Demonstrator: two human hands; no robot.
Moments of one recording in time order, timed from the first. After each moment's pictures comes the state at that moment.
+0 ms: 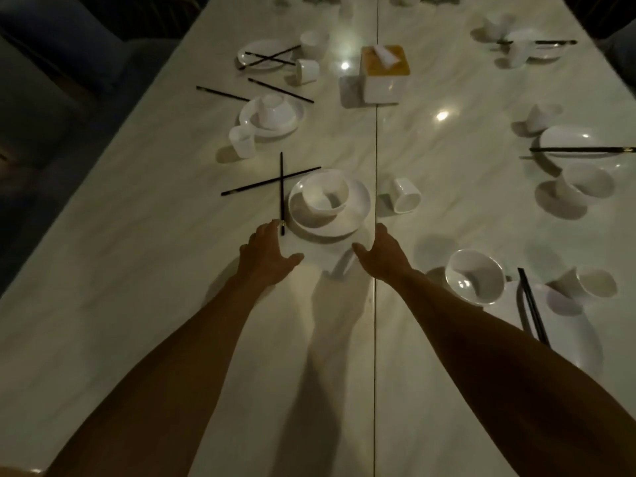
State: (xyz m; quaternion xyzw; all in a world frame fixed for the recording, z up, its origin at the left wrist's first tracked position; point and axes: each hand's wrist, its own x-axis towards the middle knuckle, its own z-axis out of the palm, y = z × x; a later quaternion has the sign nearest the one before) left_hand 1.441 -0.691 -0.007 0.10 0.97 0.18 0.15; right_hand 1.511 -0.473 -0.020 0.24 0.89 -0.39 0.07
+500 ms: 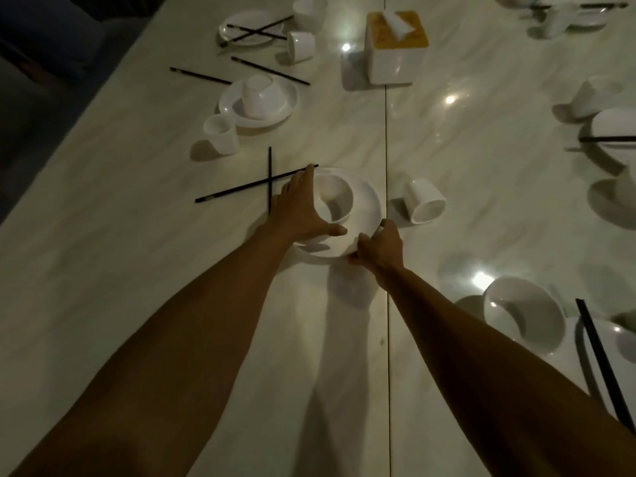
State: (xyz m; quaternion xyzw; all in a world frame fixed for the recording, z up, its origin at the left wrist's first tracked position) left_hand 1.319 -0.589 -0.046 0.18 0.95 0.20 0.15; right_hand 1.424 -0.459 -0.093 0.38 0.71 -0.59 -0.01
